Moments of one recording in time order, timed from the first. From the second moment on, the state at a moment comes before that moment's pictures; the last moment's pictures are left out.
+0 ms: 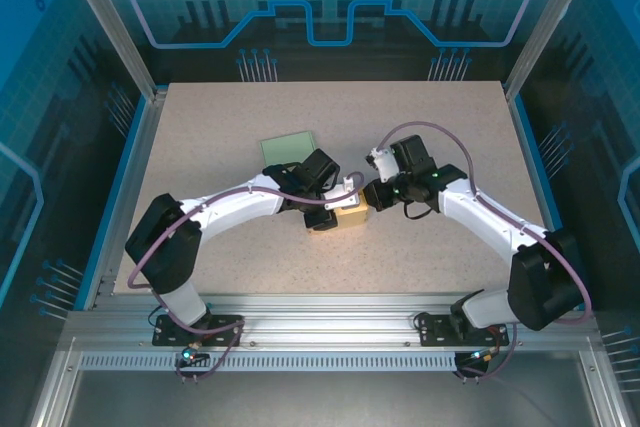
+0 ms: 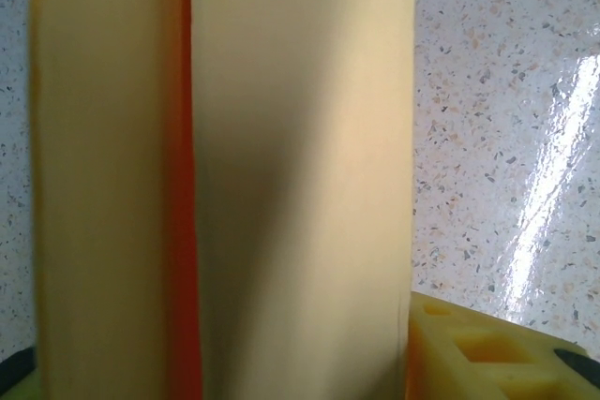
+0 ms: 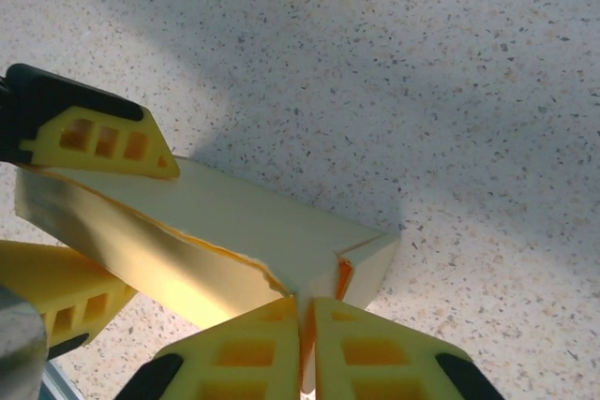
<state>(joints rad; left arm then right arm) -0.73 1.70 1.21 -0.62 0.11 0.54 0.45 1.40 0.99 -0.55 -0.32 0.10</state>
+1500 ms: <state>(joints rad) -0.73 1.71 1.21 -0.56 -0.02 0.48 0.57 1.46 1.08 -0.59 -0.15 0.33</state>
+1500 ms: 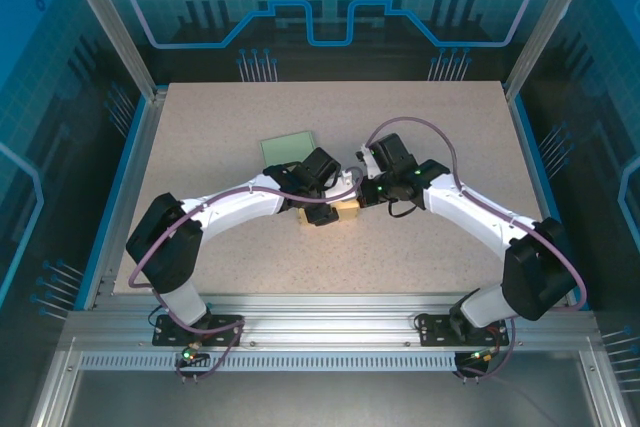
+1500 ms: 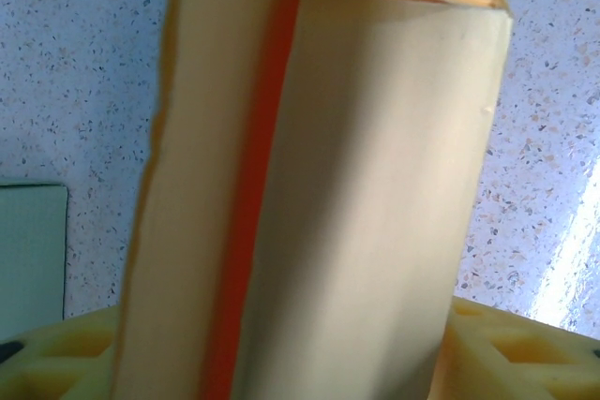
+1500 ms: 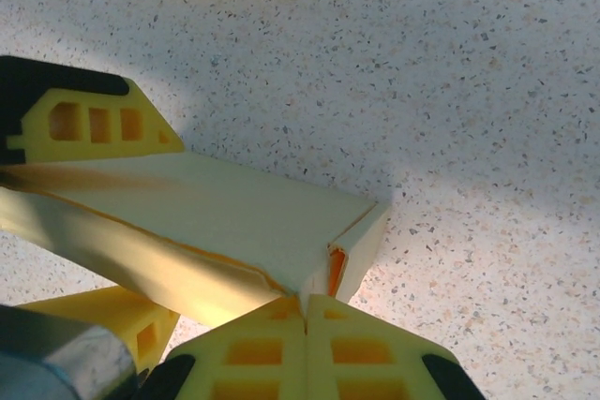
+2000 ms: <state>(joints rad) -0.73 1.74 1.21 -0.56 -0.03 0.46 0.57 1.49 1.08 -0.54 -0.10 0.41</state>
